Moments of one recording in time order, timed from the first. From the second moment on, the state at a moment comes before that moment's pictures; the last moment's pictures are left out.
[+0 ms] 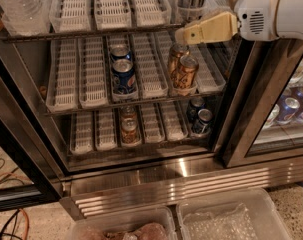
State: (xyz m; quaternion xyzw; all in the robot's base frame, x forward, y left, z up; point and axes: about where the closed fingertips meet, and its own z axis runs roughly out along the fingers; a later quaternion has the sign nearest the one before) arm 0.583 -0.107 1.050 -0.37 0.71 0.18 0.56
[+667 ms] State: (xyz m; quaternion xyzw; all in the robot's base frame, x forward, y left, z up) arm 0.611 -0.115 1.058 -0.32 0.72 0.16 0.60
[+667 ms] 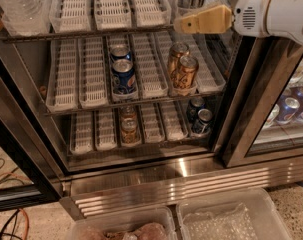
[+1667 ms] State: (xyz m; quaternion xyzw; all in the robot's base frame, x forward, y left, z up) arm 0.619 -0.103 1.057 -0.30 0.71 0.17 0.61
